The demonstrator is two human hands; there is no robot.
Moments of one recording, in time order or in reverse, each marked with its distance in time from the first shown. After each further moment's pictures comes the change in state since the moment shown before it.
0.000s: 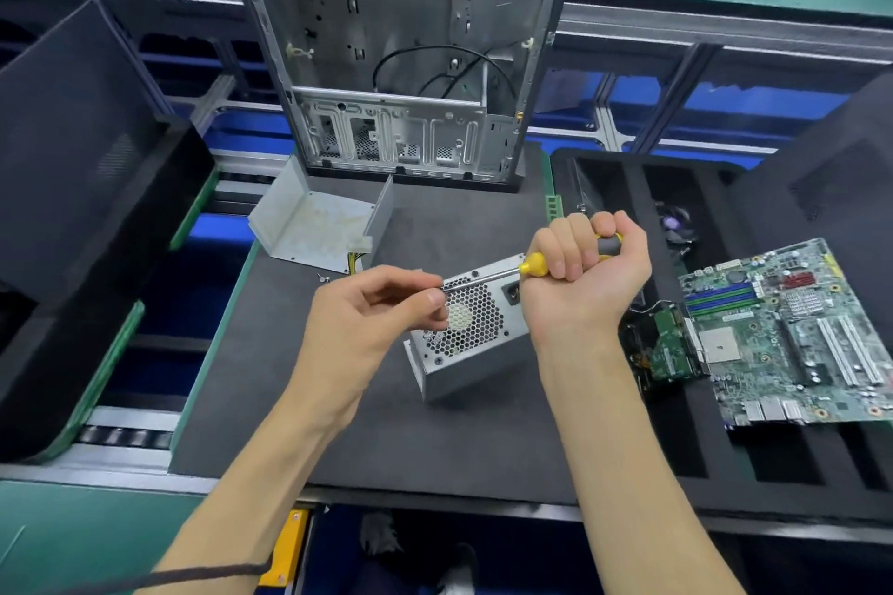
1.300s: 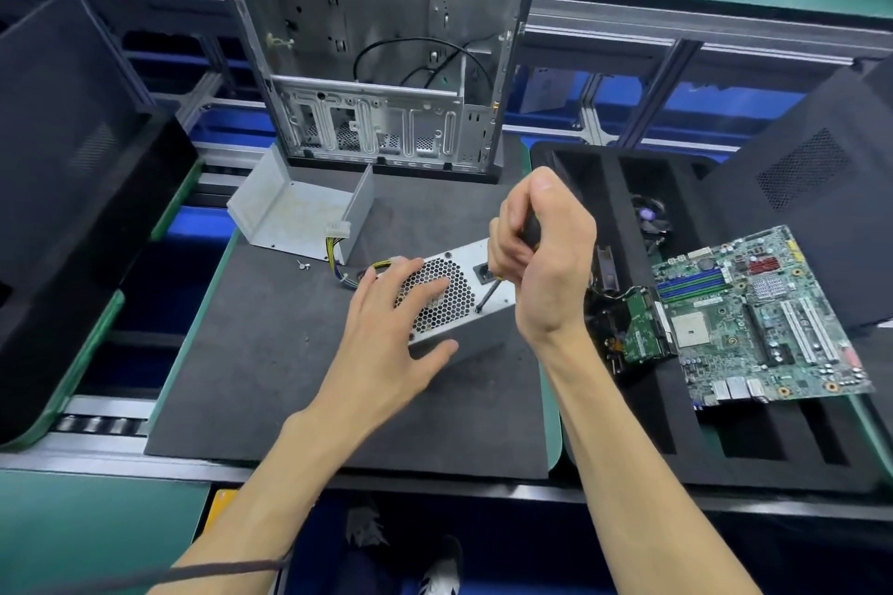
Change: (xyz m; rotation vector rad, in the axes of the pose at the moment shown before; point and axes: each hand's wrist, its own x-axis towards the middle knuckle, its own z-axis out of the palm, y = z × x) left_hand -0.009 -0.060 0.019 1.074 -0.128 0.380; right_hand -0.022 -0.009 -0.007 -1.034 -0.570 -0.312
